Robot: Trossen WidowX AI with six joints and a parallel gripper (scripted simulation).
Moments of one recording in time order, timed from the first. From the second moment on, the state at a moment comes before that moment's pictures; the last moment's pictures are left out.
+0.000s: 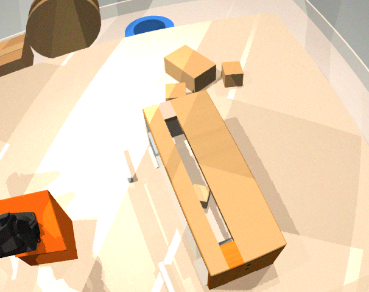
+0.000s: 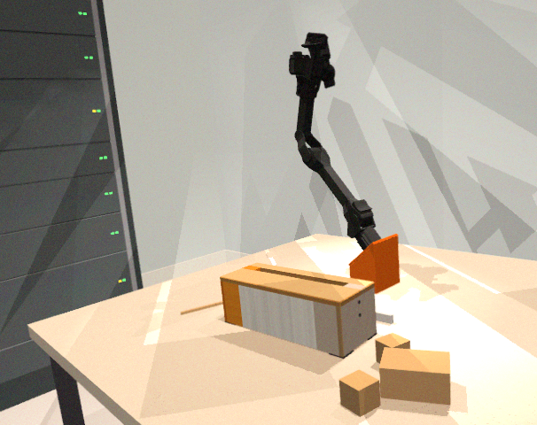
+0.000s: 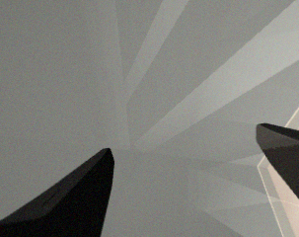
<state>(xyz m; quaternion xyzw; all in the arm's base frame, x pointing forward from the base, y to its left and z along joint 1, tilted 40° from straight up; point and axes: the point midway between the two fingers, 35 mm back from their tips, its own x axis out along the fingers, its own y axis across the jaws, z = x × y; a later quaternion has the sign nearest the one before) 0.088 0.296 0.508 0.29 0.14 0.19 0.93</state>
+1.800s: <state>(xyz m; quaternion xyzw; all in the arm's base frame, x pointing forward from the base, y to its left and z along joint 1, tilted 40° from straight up) 0.300 0.124 0.050 -0.75 0.60 0.19 0.20</state>
